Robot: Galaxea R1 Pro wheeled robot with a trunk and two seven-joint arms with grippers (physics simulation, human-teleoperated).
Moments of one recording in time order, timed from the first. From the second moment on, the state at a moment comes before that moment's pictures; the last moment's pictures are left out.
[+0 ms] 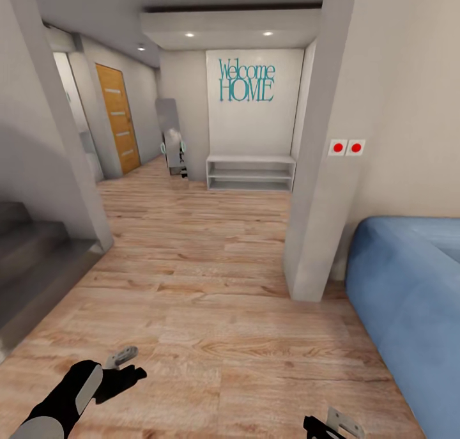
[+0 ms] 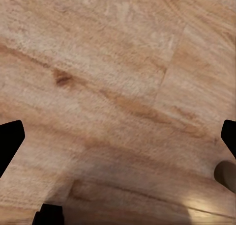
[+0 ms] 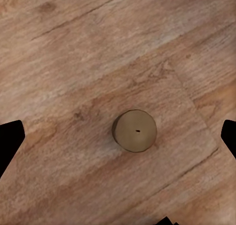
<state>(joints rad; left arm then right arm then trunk) -0.52 0.17 0.15 -0.55 0.31 0.68 -0.10 -0.45 0.03 0.31 -0.18 -0.74 -0.13 -0.42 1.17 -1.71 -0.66</state>
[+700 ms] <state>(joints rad) -0.52 0.17 0.15 -0.55 0.31 0.69 -0.10 -0.45 0.02 0.30 -0.18 -0.75 -0.08 -0.43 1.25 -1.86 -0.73</state>
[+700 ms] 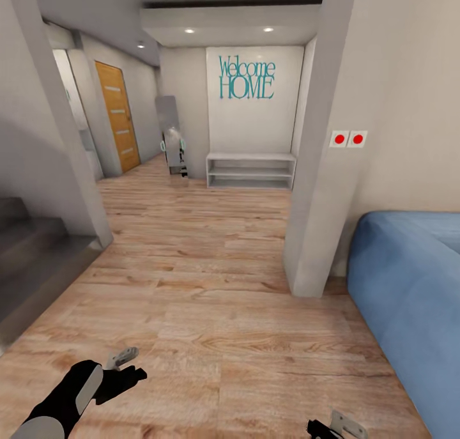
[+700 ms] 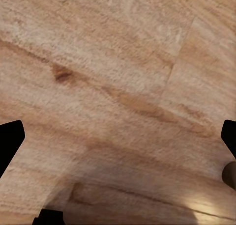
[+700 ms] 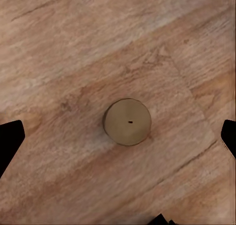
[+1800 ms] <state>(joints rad) -0.52 0.14 0.14 -0.54 0.31 0.68 -0.09 -0.45 0.00 0.26 -0.18 -0.75 -0.07 -0.43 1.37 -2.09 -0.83</state>
